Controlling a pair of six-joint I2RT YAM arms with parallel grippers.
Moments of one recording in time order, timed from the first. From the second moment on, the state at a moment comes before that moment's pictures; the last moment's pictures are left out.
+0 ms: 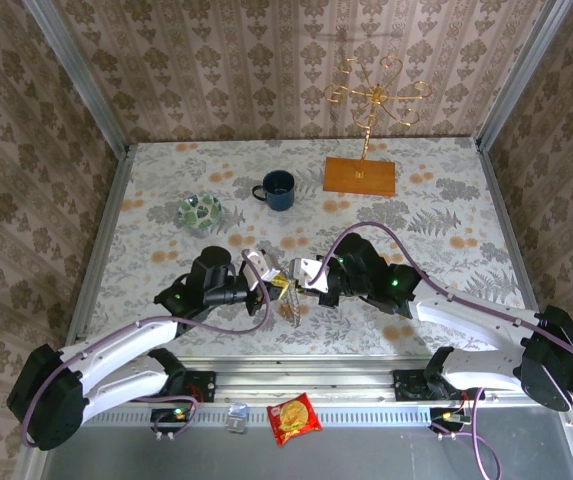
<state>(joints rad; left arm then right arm) -0.77 0.98 0.47 0.06 0.52 0.10 0.84 1.19 0.77 -0.19 -0.28 -0.55</state>
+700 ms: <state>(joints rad) -0.78 0.98 0.47 0.06 0.51 0.10 0.84 1.20 0.77 -0.16 -0.27 -0.52</state>
